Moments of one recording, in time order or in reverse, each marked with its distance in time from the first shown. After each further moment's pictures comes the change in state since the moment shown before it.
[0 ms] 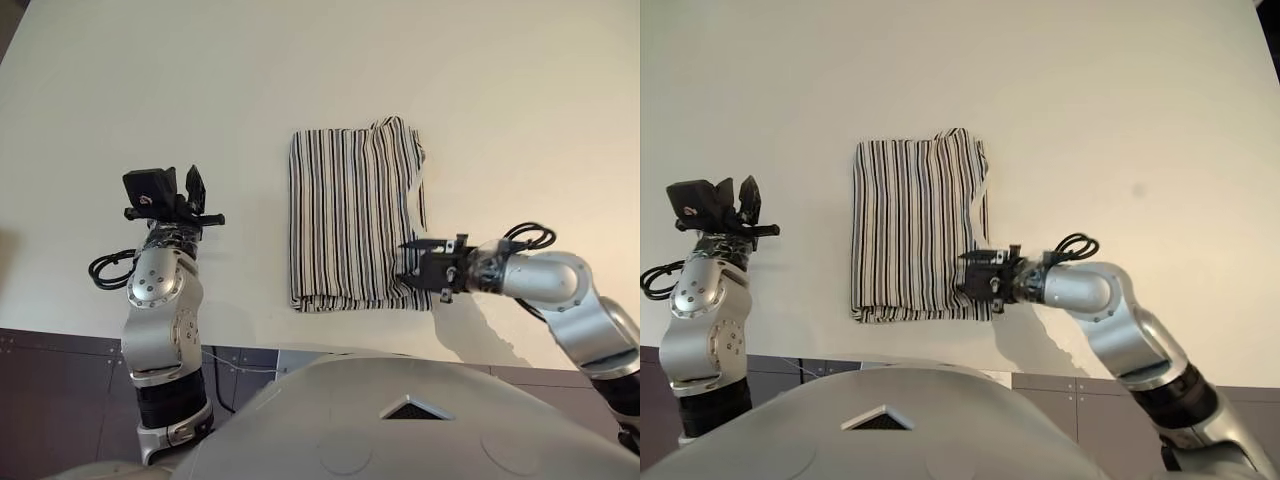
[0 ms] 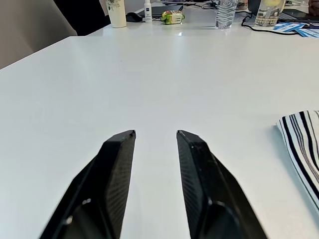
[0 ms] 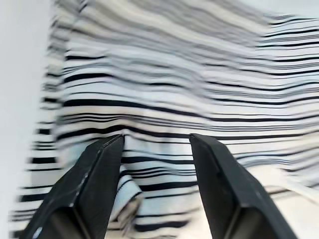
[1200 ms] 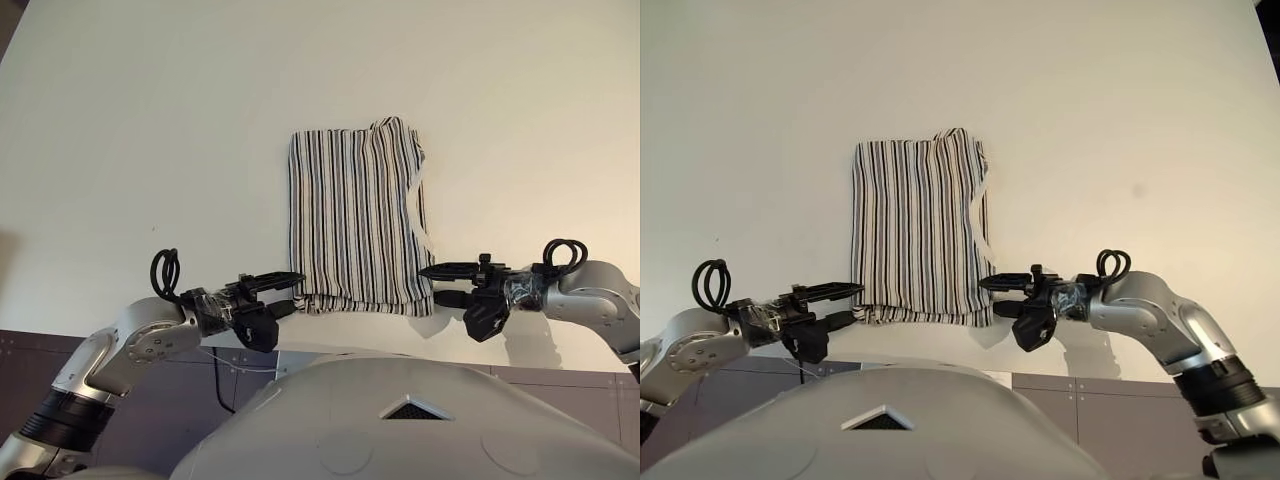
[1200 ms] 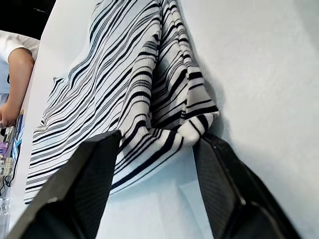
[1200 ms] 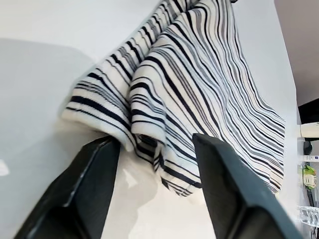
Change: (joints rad) left arm 0.159 0.722 -0.442 0.264 0.627 -1.188 -0.527; right arm 0.077 -0.198 0.022 0.518 -0.424 -1.227 -0.174
